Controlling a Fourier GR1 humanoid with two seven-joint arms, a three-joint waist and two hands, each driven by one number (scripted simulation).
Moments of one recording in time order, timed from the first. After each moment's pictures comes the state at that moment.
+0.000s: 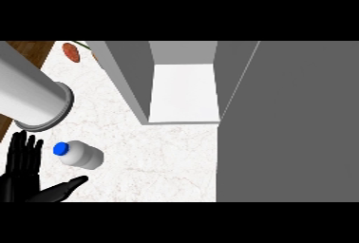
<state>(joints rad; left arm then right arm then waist) 0.23 0.01 0.26 -1.71 0.11 0.04 -0.13 0.78 -0.08 0.14 -2.44 -0.19 0.31 -0.06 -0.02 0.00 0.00</state>
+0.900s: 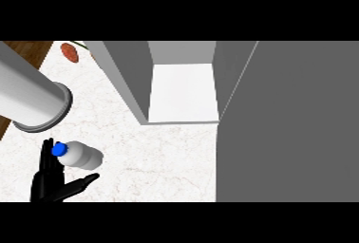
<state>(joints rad) 0.00 0.08 0.40 -0.98 0.17 -0.11 -0.57 0.91 -0.09 0.17 -2.44 -0.16 0.36 -0.16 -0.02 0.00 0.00</state>
